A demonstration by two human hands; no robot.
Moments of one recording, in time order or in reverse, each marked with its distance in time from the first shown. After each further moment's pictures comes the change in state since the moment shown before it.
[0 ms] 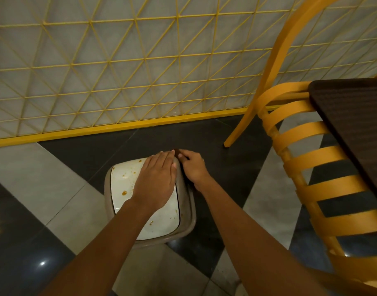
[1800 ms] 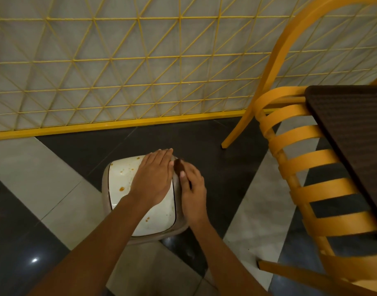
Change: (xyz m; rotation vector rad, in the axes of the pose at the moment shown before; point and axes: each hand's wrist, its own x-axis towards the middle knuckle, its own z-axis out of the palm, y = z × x) left_hand 0.000 0.001 -0.005 -0.029 -0.038 -0.010; right_hand -0.065 0.037 0.018 0.089 0.245 -0.167
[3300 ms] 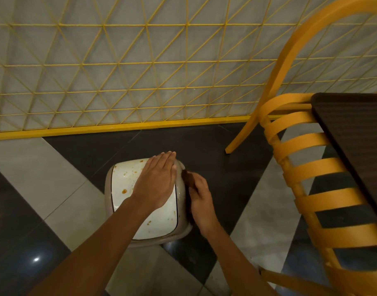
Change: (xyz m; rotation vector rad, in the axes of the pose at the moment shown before) left_hand -0.001 0.002 -0.004 0.002 -0.043 -0.002; right_hand 0.006 0.019 -0.012 0.098 -0.136 0.094
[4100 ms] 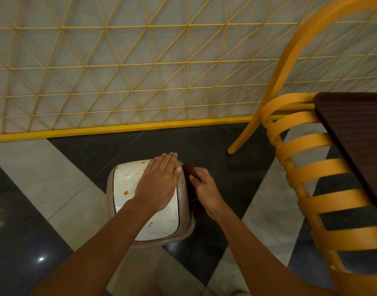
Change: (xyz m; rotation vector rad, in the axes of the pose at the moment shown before) left_hand -0.001 0.002 0.000 0.006 0.023 -0.006; right_hand 0.033 -0.020 -0.015 -0.048 -0.153 0.113
